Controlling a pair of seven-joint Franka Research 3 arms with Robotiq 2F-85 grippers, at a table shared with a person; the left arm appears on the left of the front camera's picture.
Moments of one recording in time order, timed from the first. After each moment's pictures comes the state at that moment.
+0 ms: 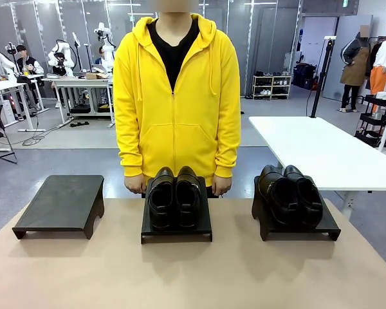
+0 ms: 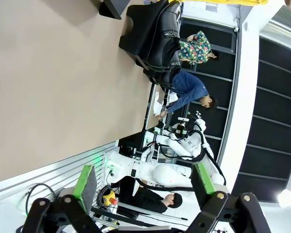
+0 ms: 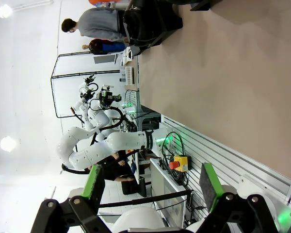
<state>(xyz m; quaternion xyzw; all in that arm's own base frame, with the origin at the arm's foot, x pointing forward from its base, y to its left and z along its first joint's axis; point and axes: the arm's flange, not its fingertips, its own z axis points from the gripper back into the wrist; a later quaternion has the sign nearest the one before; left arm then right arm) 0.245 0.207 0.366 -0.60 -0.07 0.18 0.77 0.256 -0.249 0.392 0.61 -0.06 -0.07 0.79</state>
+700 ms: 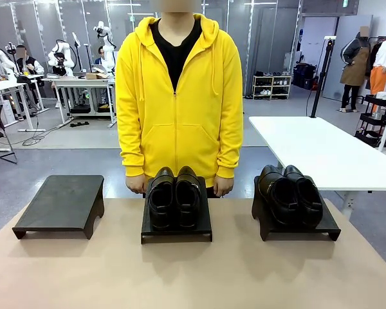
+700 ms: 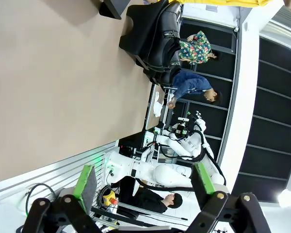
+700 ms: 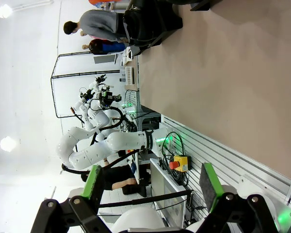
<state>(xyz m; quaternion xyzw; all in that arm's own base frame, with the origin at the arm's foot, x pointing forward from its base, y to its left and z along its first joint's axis) 0.245 0.207 0.366 -0.60 -0.07 0.18 0.77 0.256 -0.249 0.392 0.61 -0.06 -0.07 0.79</state>
